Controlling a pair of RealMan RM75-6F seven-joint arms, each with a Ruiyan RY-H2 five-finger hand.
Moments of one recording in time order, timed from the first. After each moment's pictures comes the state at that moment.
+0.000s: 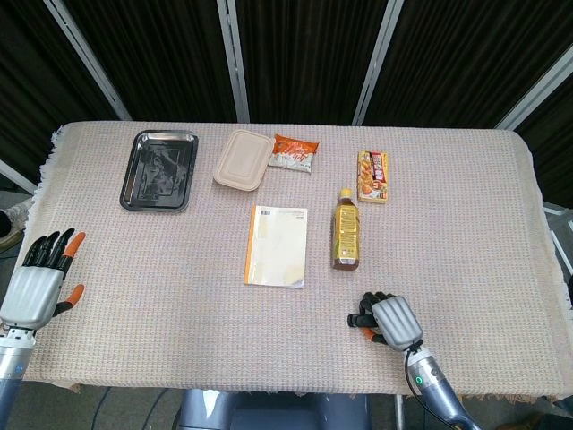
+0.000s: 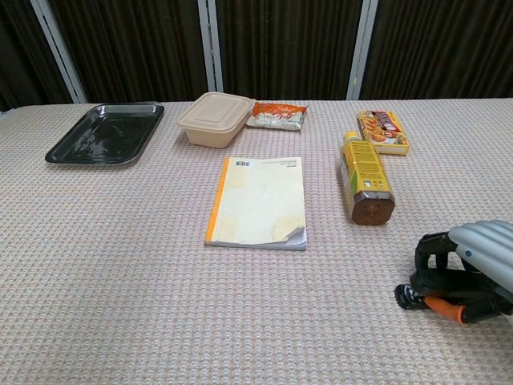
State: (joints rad) left arm -0.20 -1.21 -0.05 -1.50 1.49 1.39 0.22; right arm 0.29 -1.68 0.00 -1.24 -1.62 1.23 -0.12
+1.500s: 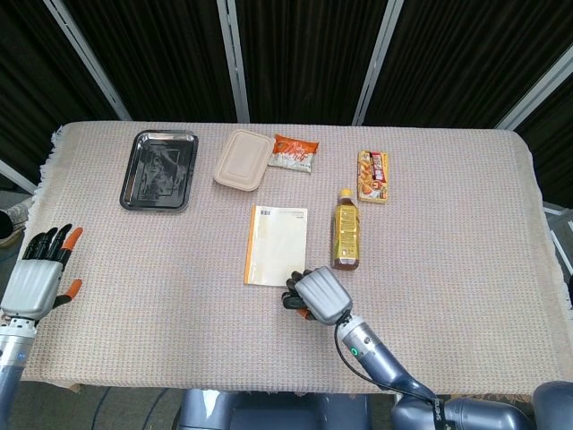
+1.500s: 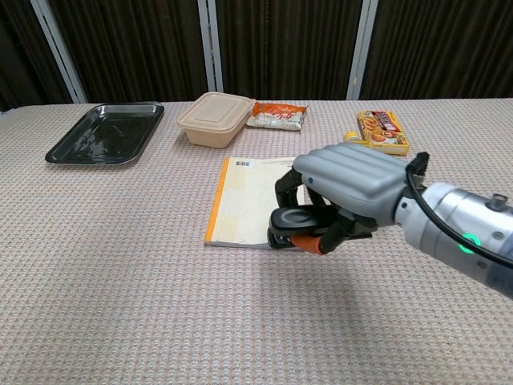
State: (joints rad) left arm -0.24 -1.23 -0.08 -1.46 1.39 1.30 0.22; right arm 0.58 -1.70 0.23 -1.60 -1.39 0.94 -0.57
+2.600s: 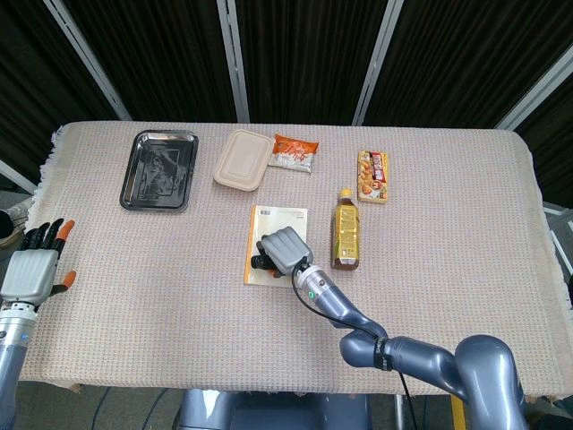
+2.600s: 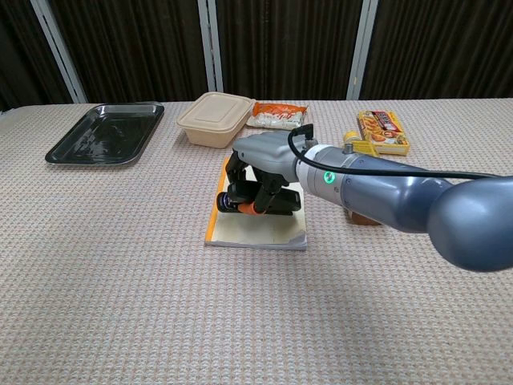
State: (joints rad) left arm -0.30 -1.26 -0.12 -1.39 1.24 1.17 0.24; right arm 0.96 -1.91 0.37 -1.10 -1.17 0.69 -0.39
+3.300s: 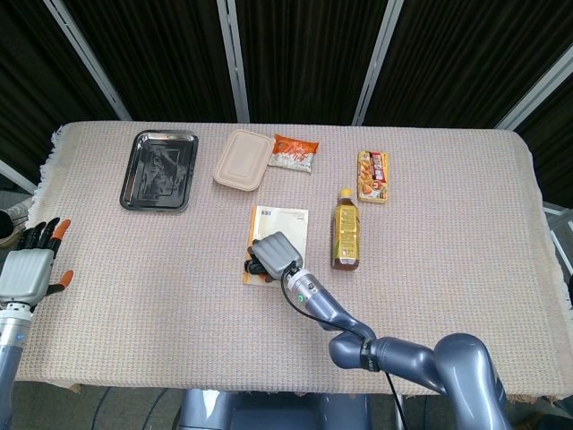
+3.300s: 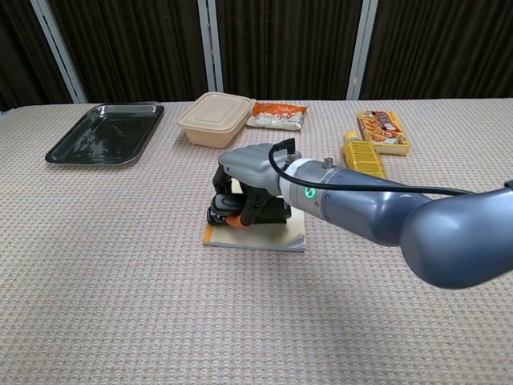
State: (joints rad) left arm -0.29 -1.25 -0.11 -1.39 1.25 1.19 0.20; right arm 1.02 -1.96 0.32 -1.04 -1.14 0.71 -0.38
